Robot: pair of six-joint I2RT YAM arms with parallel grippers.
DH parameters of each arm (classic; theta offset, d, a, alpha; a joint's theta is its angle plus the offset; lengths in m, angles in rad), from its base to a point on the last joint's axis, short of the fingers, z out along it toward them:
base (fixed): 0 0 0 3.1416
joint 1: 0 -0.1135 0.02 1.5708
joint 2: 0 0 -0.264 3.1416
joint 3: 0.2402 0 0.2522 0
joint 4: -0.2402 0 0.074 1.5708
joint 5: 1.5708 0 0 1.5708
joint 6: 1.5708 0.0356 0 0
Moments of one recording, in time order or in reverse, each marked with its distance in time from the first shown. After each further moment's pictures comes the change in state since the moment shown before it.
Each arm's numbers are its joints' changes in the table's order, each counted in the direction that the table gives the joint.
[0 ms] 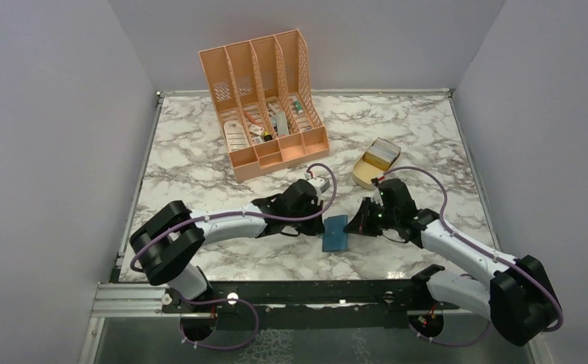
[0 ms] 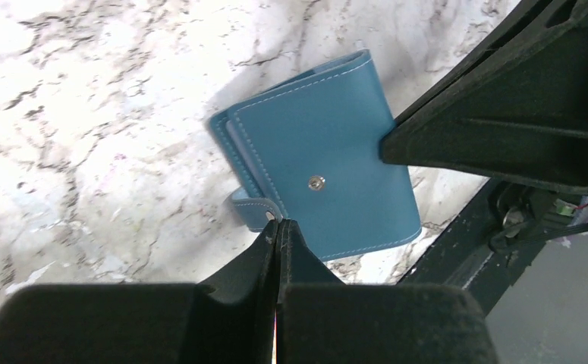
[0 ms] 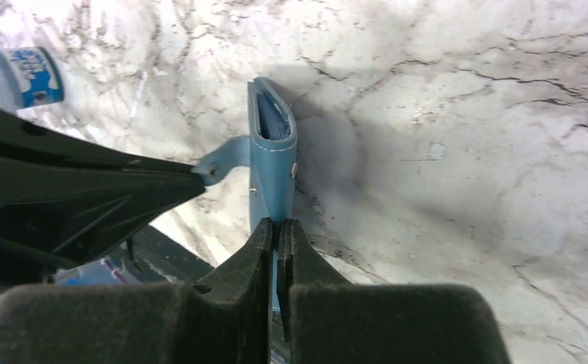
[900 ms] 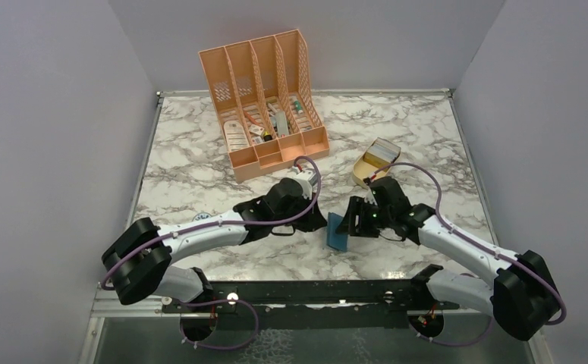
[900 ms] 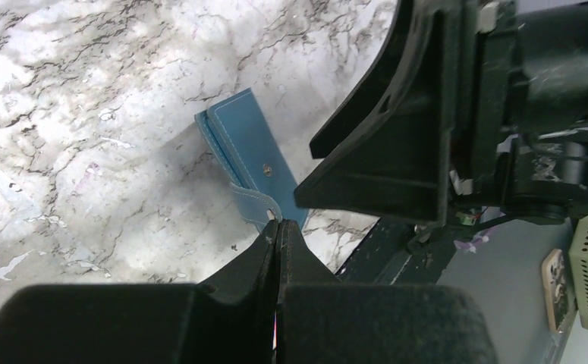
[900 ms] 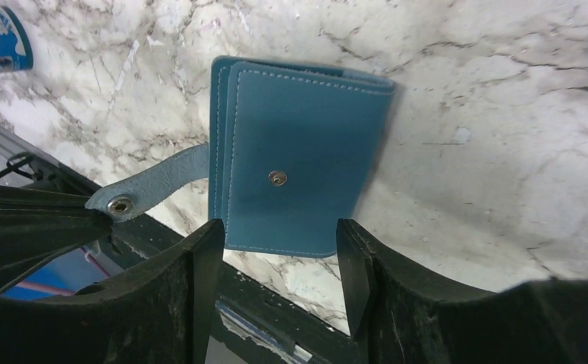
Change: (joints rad) left arm -0.002 -0.205 -0.078 0.058 -0.007 -0.100; right arm -0.065 0.025 0.081 -0.119 0.066 -0.044
